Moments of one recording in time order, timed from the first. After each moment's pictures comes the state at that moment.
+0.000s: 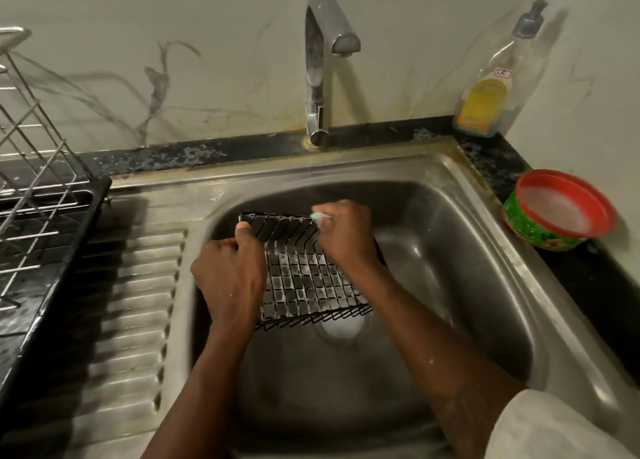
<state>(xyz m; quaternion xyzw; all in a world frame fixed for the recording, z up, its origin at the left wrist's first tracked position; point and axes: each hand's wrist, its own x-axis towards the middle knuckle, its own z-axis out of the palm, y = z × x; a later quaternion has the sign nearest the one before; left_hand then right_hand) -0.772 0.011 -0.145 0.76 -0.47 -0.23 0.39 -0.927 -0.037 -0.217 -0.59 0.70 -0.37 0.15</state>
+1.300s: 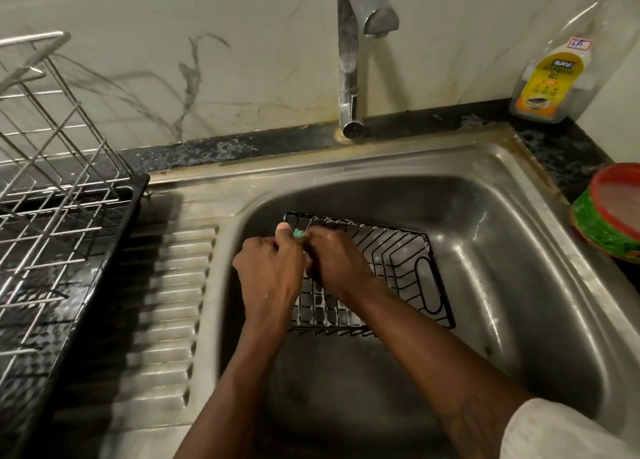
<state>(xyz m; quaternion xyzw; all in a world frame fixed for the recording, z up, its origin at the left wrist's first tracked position) -0.774 0.000 -0.163 0.72 -0.54 -0.24 0.37 -0.883 -0.031 -0.244 -0.78 0.51 -0.32 0.17</state>
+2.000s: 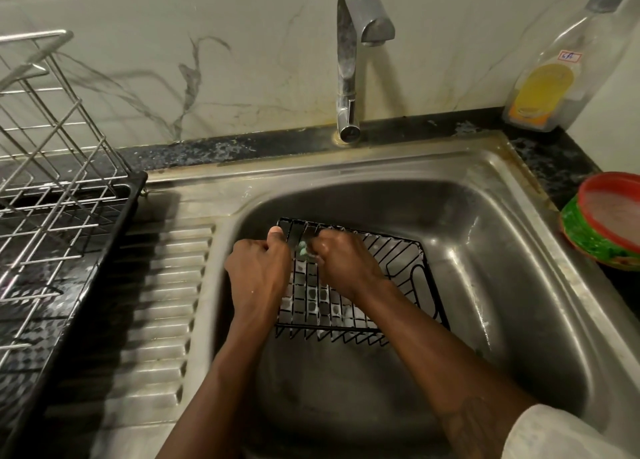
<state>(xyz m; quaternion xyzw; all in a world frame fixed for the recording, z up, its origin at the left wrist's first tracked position) -0.766 -0.004 -0.167 0.74 -0.51 -0.27 0.35 -0.902 -0.030 -0.246 -0.81 0.53 -0.23 0.08</state>
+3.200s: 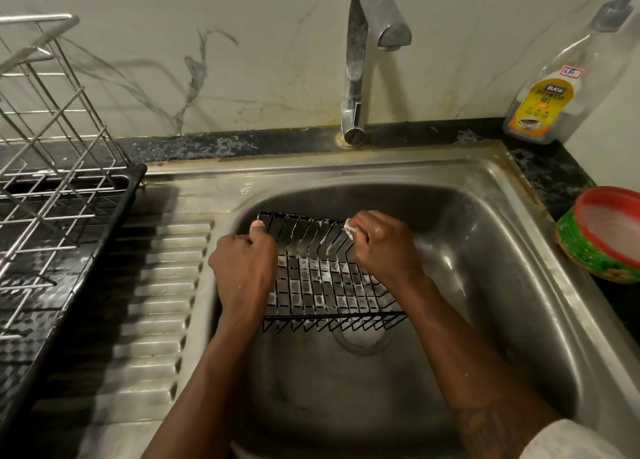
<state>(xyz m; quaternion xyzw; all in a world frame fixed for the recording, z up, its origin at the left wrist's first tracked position) -0.759 -0.004 -0.155 0.77 -0.46 -0.25 0.37 -0.959 -0.039 -0.247 -0.72 0.58 -0.37 0.02</state>
